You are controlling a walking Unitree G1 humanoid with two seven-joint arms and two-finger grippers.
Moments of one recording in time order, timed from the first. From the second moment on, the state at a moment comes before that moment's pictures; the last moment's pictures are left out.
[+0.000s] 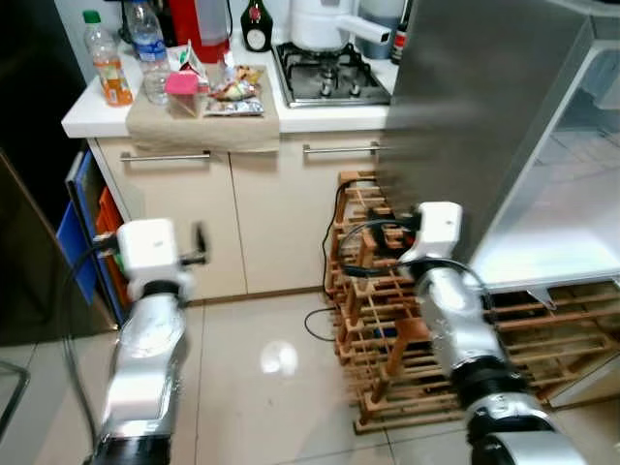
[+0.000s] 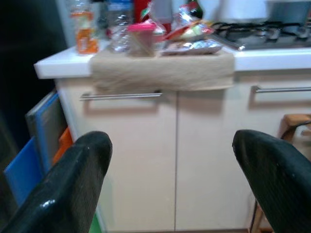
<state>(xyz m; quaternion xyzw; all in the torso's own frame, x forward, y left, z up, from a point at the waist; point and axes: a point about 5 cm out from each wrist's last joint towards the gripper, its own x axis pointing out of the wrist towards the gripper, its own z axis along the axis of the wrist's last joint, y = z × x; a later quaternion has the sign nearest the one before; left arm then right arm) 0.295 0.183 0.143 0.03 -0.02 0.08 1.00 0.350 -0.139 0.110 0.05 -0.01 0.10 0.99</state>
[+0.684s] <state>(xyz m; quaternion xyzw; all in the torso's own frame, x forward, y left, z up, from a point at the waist) 0.302 0.177 0.147 0.03 -0.02 0.06 1.00 0.347 -0.111 0.113 0.09 -0.02 0.15 0.98</state>
